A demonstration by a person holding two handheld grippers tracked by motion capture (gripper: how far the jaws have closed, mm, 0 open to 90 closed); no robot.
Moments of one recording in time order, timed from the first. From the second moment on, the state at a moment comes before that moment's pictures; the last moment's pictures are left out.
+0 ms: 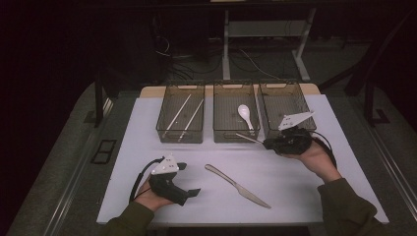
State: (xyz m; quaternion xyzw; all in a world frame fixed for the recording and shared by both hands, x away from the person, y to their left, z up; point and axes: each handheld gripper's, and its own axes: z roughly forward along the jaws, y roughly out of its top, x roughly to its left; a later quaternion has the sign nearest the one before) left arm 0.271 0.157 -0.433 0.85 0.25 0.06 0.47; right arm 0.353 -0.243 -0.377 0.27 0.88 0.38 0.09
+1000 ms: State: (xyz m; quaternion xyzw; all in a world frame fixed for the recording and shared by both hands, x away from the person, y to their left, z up) left arm 0.272 0.157 -0.433 0.84 0.25 0.06 0.47; right arm 0.402 -0.317 -0.364 0.41 0.81 0.40 0.16
